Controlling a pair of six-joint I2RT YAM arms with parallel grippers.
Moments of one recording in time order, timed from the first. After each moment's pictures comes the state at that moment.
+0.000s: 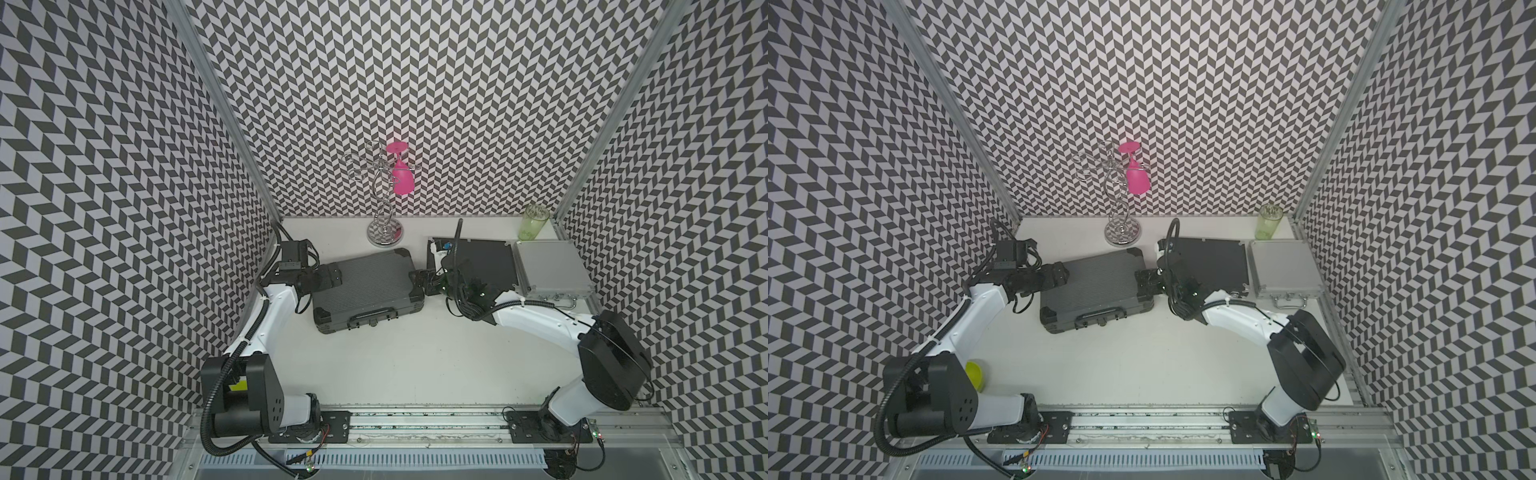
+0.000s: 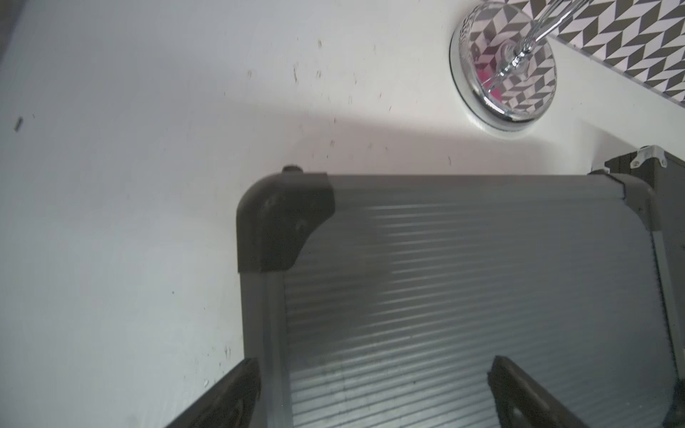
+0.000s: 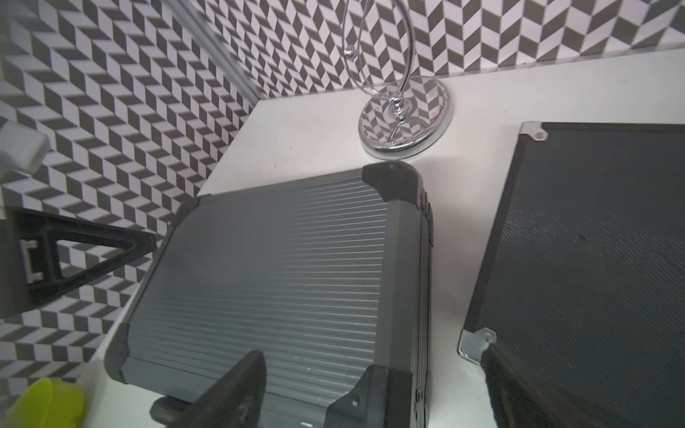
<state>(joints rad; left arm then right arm) 0.06 1.34 0.99 -0.56 0.21 -0.24 0.73 1.64 1.09 -0.01 0.04 0.43</state>
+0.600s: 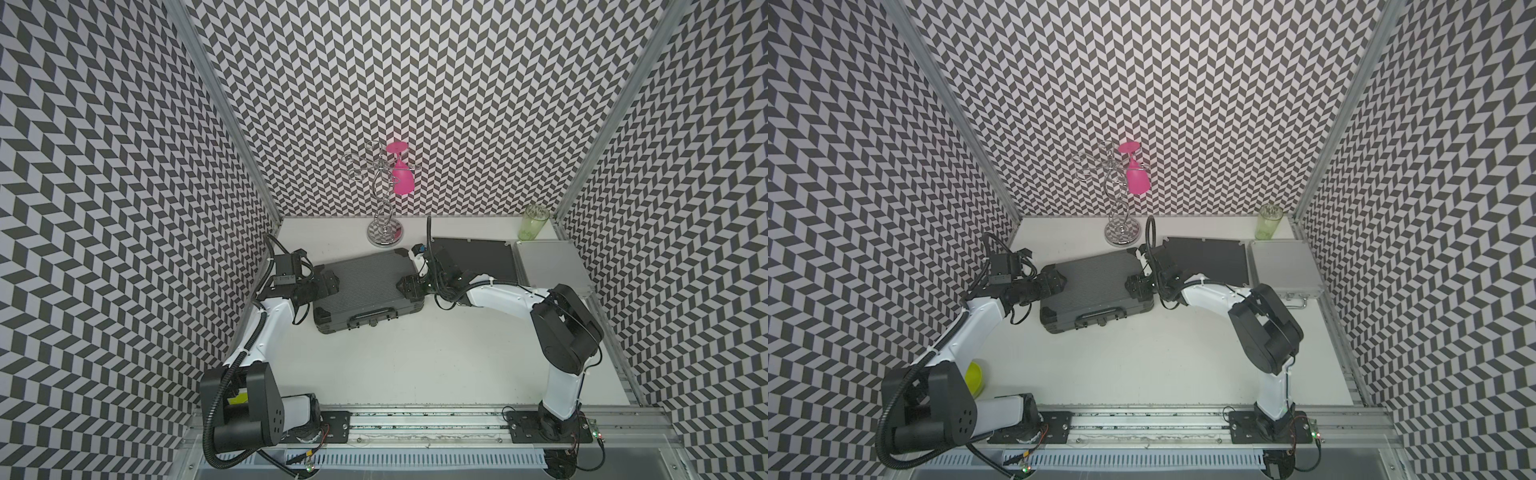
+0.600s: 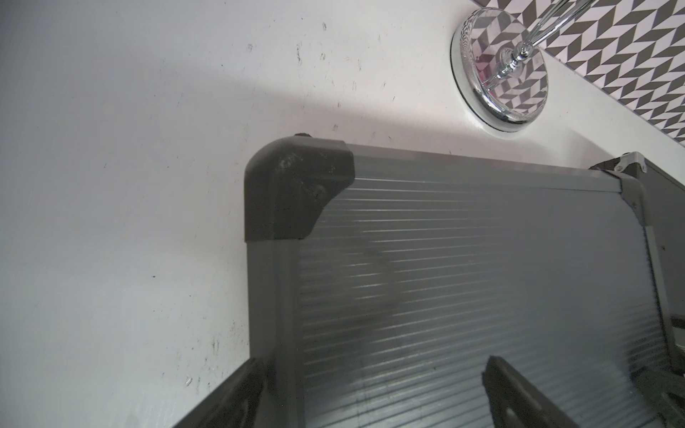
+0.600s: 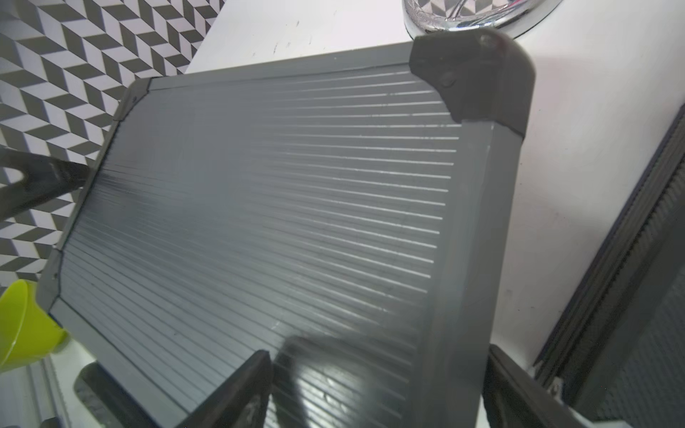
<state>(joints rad) 0.10 1.30 0.87 -0.46 0.25 -0.26 0.68 1.89 1.26 -0.11 -0.19 0.34</state>
